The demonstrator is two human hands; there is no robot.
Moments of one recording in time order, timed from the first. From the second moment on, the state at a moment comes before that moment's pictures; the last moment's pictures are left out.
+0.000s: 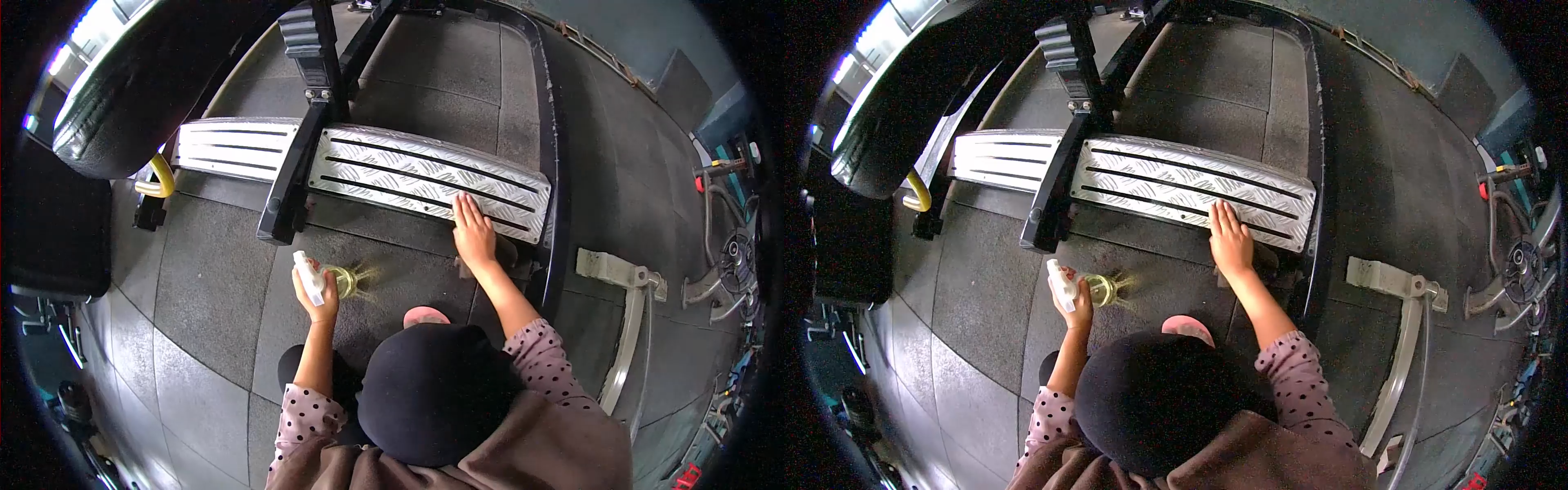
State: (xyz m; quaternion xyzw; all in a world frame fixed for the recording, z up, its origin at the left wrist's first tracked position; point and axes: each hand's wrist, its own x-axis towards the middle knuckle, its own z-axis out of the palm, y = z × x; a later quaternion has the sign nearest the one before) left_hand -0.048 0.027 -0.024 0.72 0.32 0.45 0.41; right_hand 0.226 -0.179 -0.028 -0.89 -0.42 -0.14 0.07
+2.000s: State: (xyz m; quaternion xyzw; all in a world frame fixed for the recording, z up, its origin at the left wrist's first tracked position) left_hand -0.053 0.032 -0.032 0.74 0.33 0.43 0.40; right_hand 0.240 -0.289 -0.011 -0.93 -0.33 -0.14 -0.09
